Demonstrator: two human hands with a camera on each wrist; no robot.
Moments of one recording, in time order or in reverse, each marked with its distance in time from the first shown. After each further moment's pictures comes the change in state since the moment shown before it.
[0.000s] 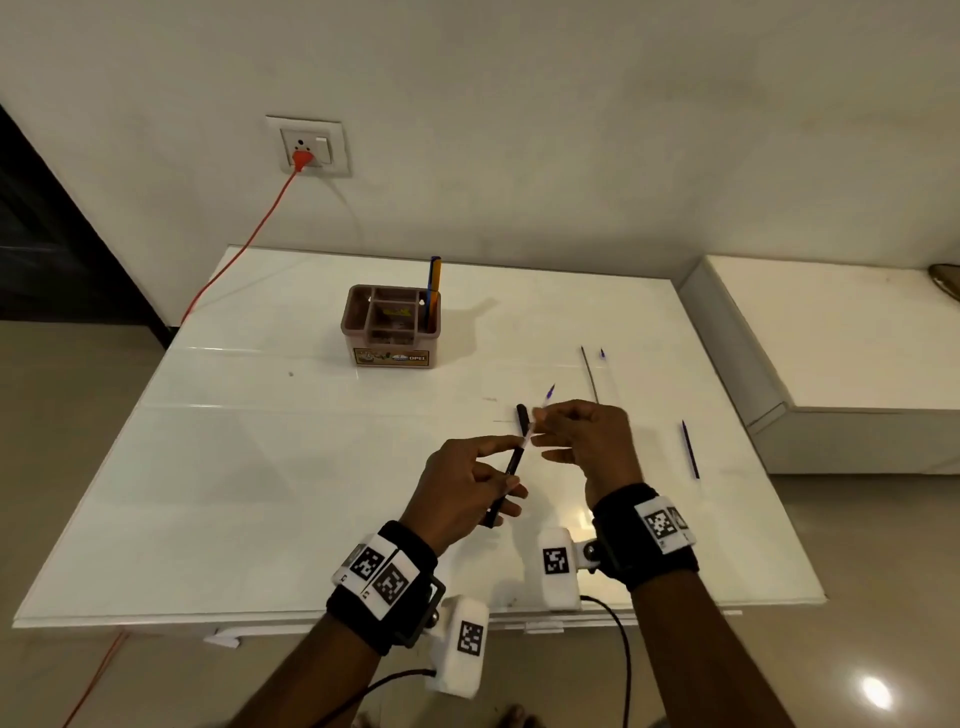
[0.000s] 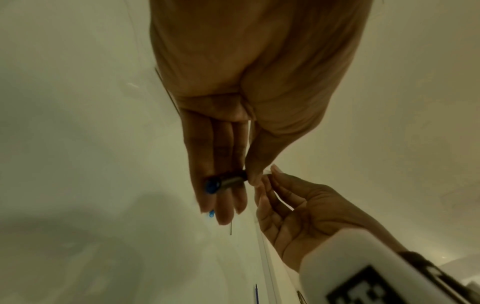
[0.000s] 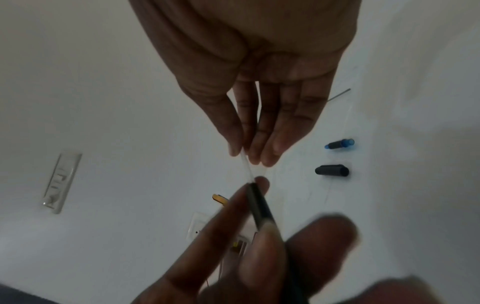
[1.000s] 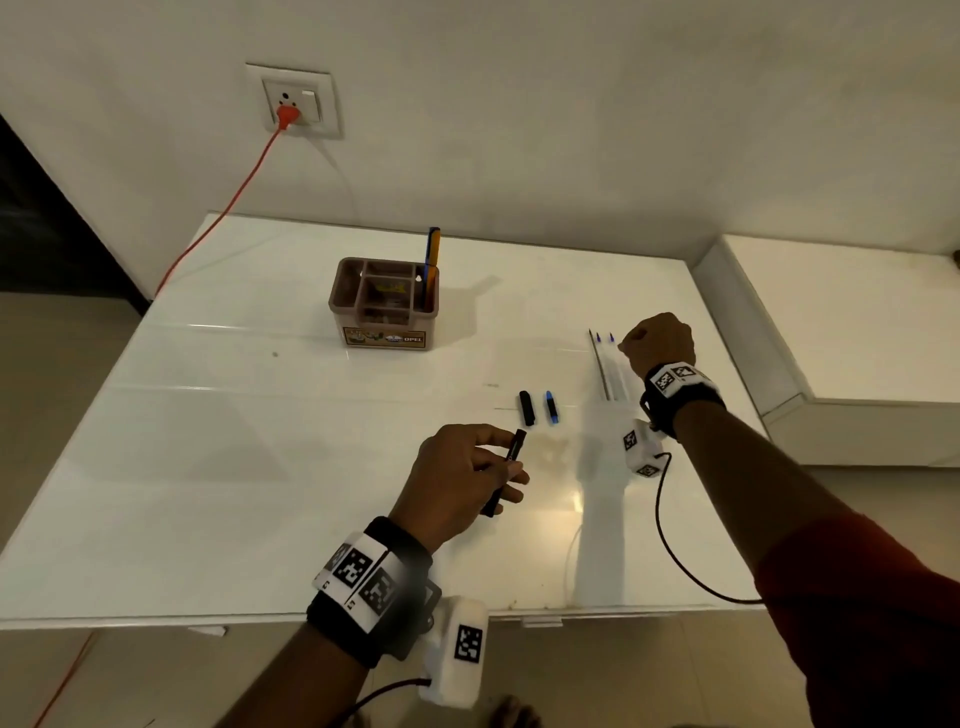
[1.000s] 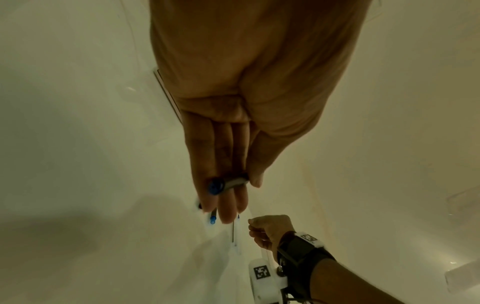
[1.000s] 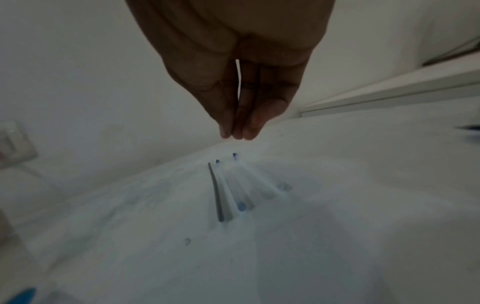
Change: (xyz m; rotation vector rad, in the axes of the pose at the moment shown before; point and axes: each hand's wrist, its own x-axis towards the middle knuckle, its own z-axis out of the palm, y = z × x) left_hand 0.013 -0.004 -0.004 -0.001 0.049 -0.029; right_hand 0.212 0.012 -0.080 -0.936 0.348 -0.128
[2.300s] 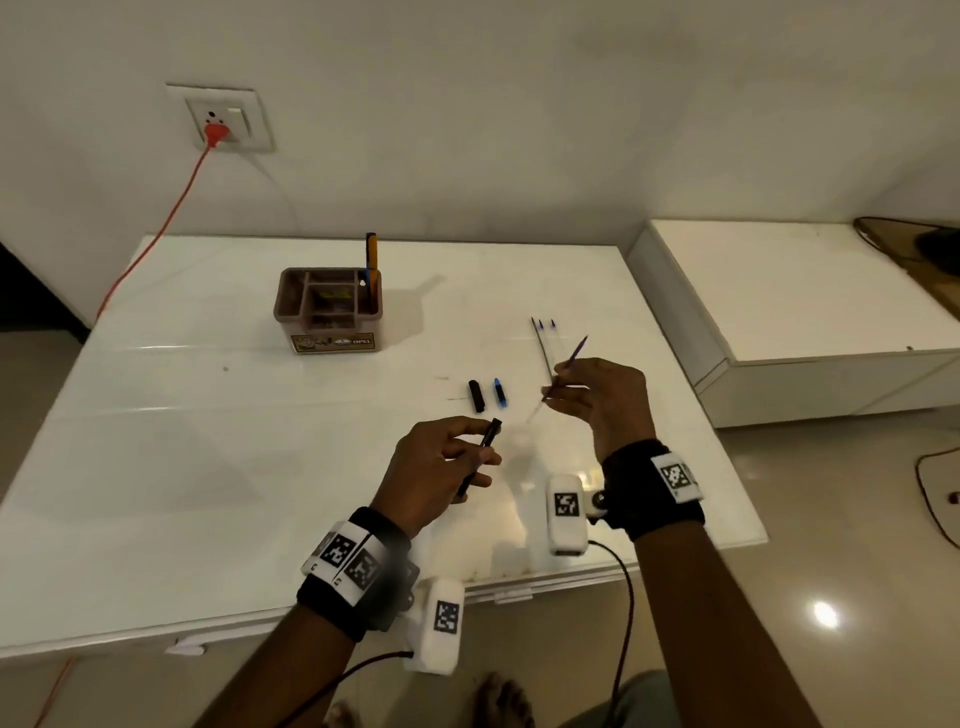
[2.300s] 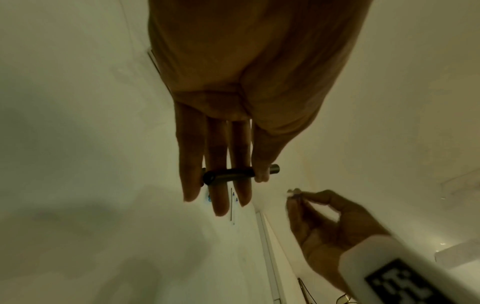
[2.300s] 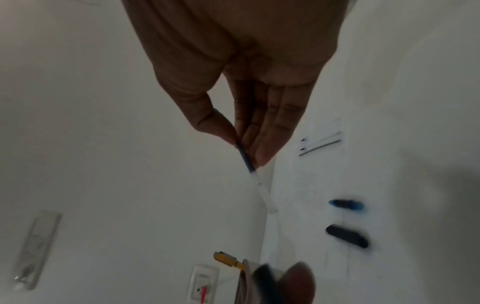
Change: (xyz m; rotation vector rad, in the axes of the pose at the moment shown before) left_hand -0.009 0.006 0.024 0.096 -0.074 0.051; right_hand -0.187 -0.019 -0.076 1.156 -0.183 0.206
